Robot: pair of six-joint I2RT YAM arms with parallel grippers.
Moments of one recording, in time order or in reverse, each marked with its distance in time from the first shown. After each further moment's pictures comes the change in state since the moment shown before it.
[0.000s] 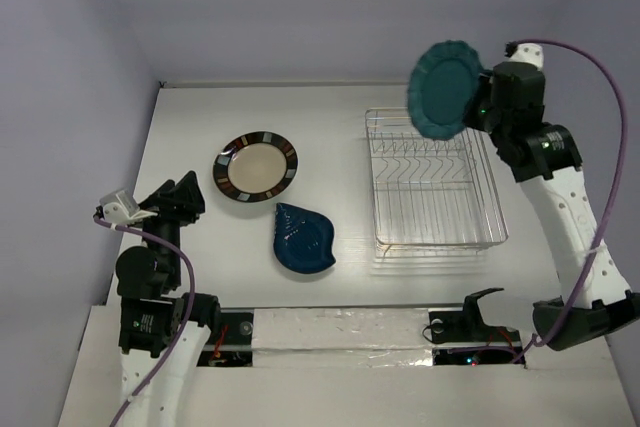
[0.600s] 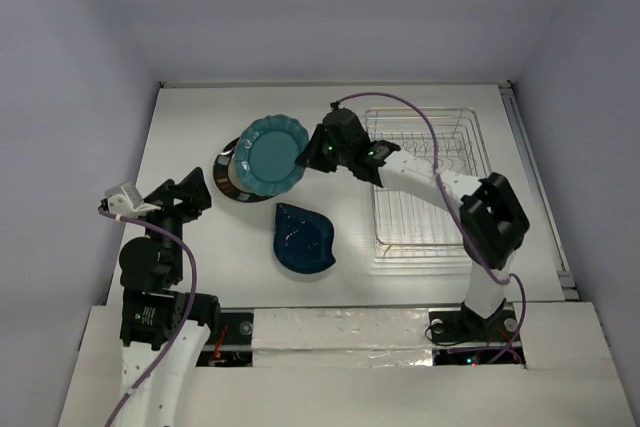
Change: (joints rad) left arm 0.000 0.051 0.000 0.005 0.000 0.000; right arm 0.542 0.556 -0.164 0.641 -0.370 0.563
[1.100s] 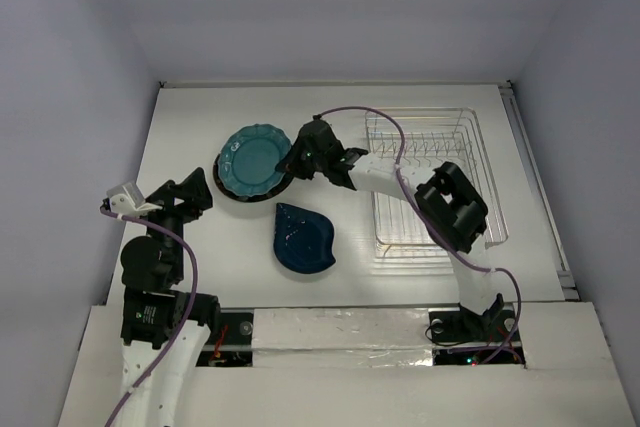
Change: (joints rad) left arm 0.000 0.000 -0.010 0.000 0.000 0.000; right arm 0.053 0.283 0.122 0.142 -0.034 0.194
